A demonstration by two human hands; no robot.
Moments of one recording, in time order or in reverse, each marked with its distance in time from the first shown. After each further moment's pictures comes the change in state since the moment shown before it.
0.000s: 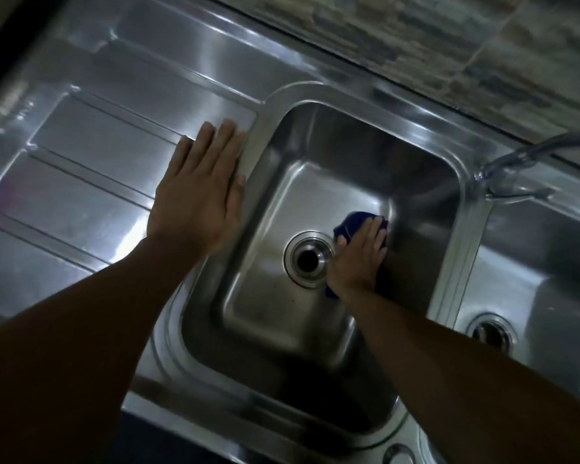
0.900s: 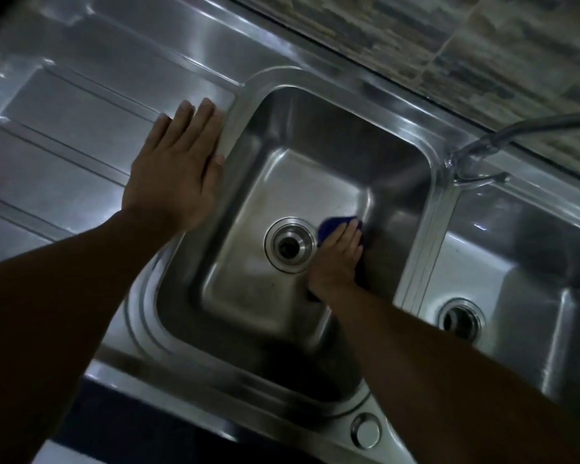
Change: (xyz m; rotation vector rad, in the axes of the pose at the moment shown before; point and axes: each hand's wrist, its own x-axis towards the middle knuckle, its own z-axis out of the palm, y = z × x) left_hand 0.001 -0.004 0.005 0.032 0.008 0.024; right_hand -0.018 0.005 0.002 -0.306 -0.126 -0.039
